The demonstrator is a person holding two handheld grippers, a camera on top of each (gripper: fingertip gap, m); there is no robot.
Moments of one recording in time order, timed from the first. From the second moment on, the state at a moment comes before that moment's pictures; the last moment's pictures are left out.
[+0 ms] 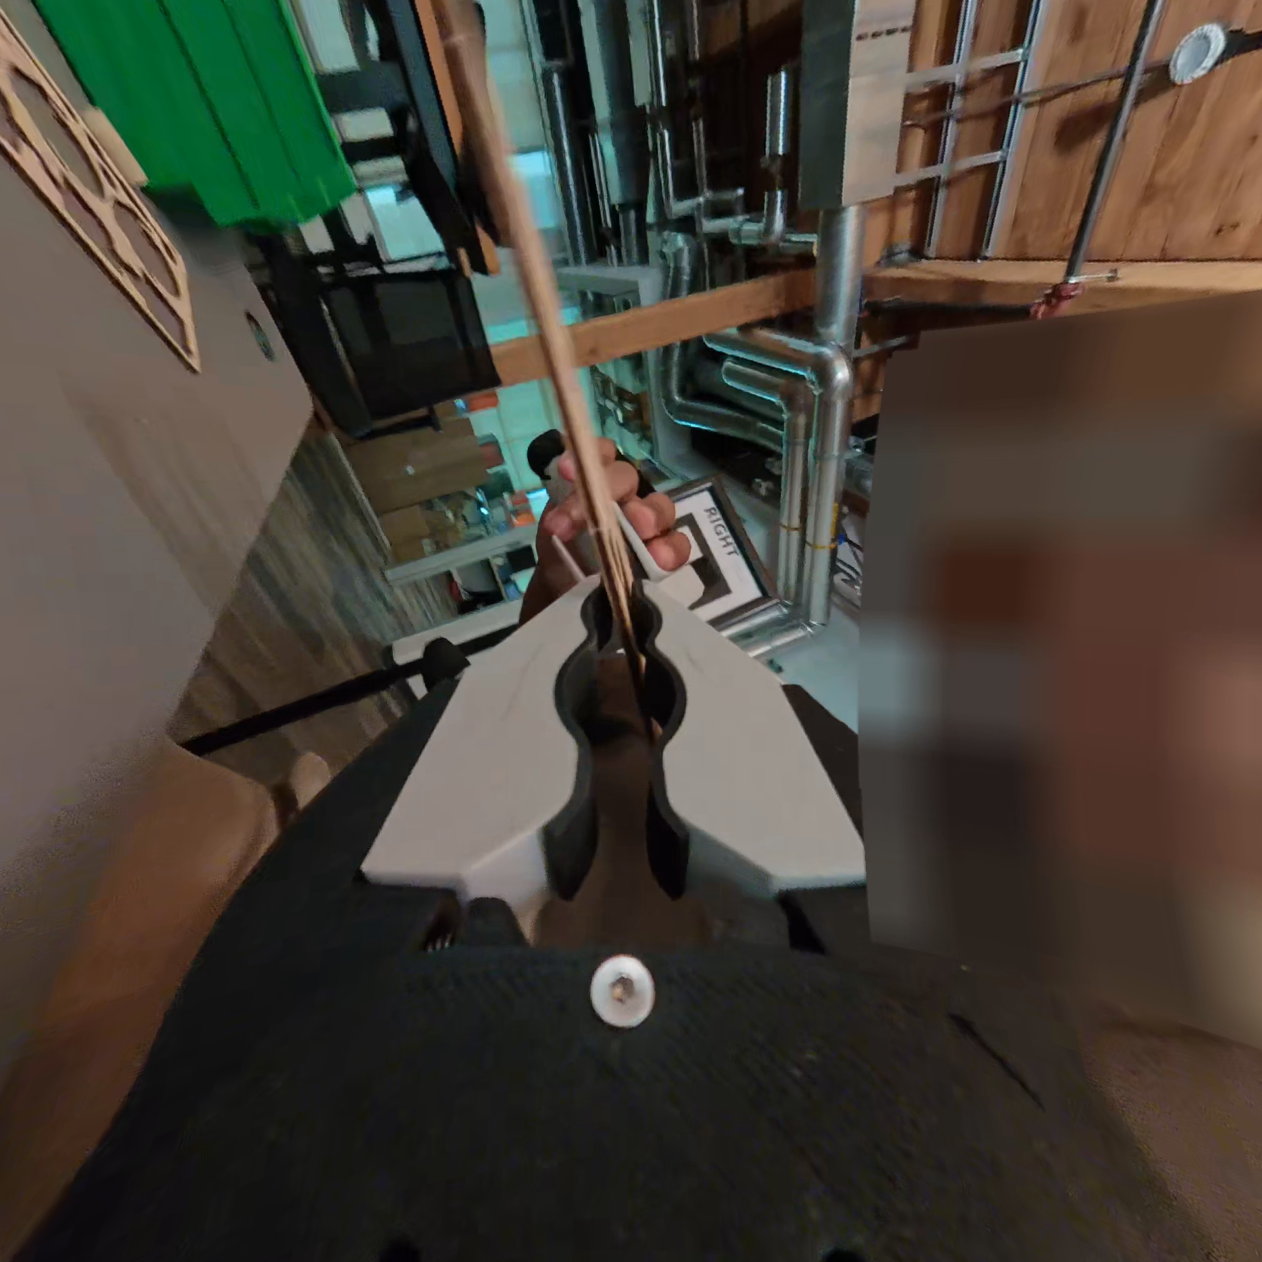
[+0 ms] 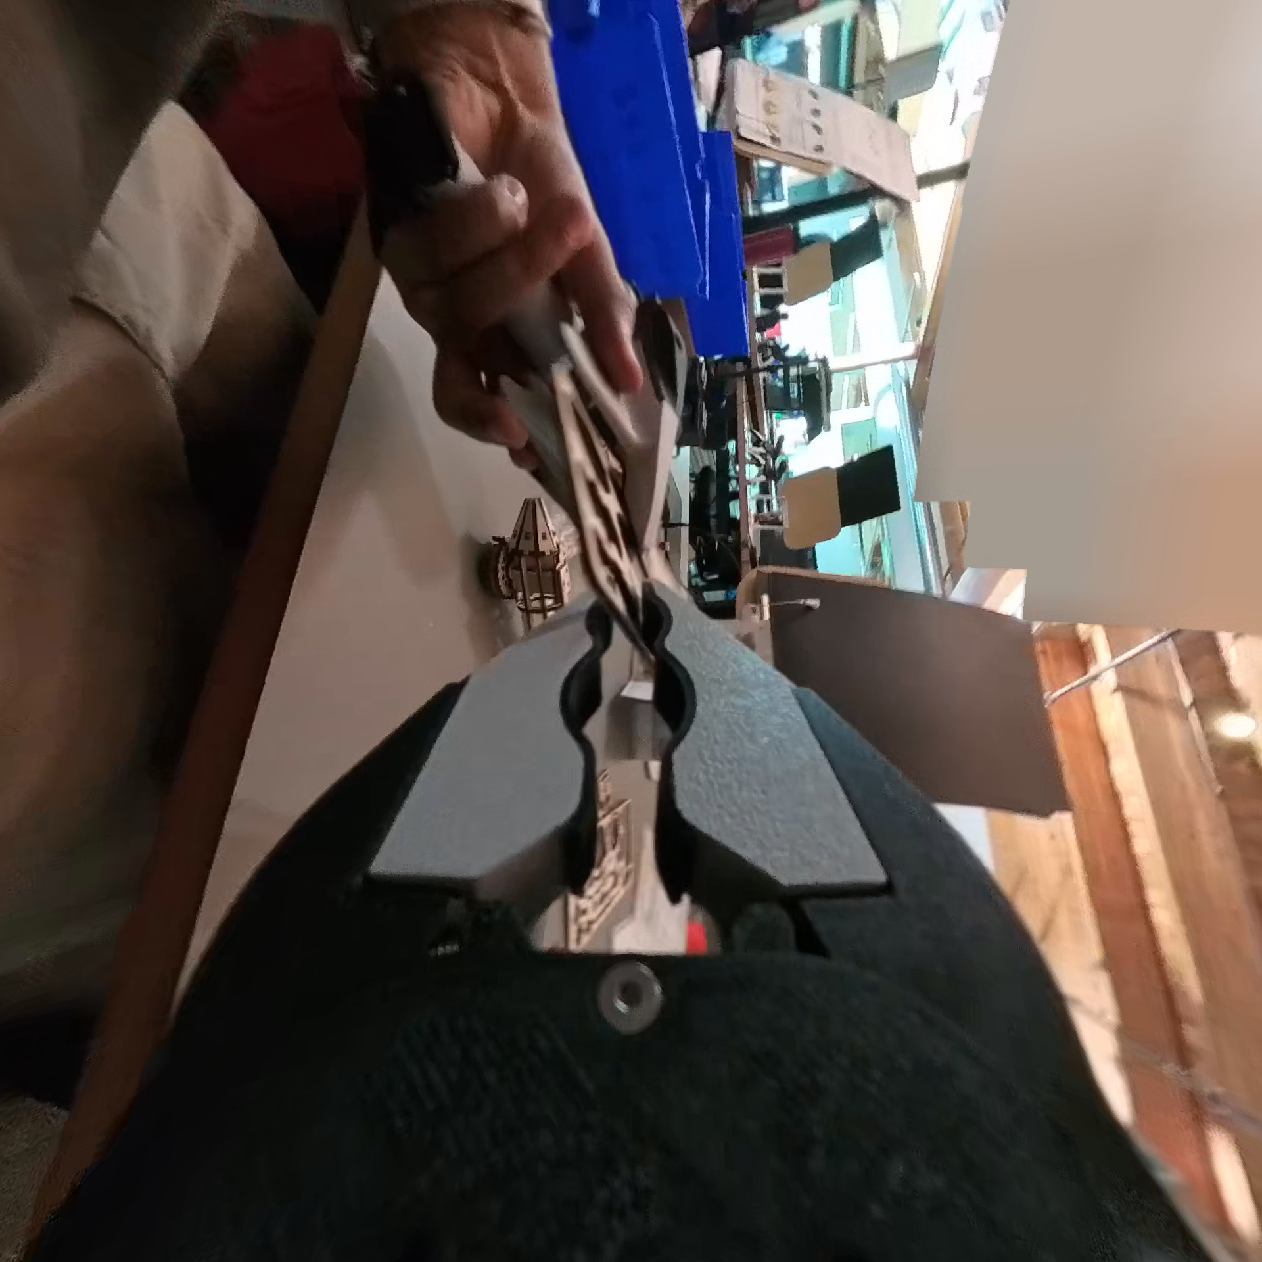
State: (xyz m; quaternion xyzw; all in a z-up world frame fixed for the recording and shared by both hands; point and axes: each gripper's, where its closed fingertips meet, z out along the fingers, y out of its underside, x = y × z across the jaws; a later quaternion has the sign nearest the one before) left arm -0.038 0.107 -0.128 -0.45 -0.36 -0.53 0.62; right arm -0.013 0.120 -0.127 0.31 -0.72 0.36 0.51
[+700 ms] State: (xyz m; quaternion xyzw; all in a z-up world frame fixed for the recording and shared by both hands) left arm -0.132 0.069 -0.142 -0.55 -0.40 -0.20 0.71; right arm -0.130 0.082 -0.144 -0.39 -0.53 0.71 -0.24
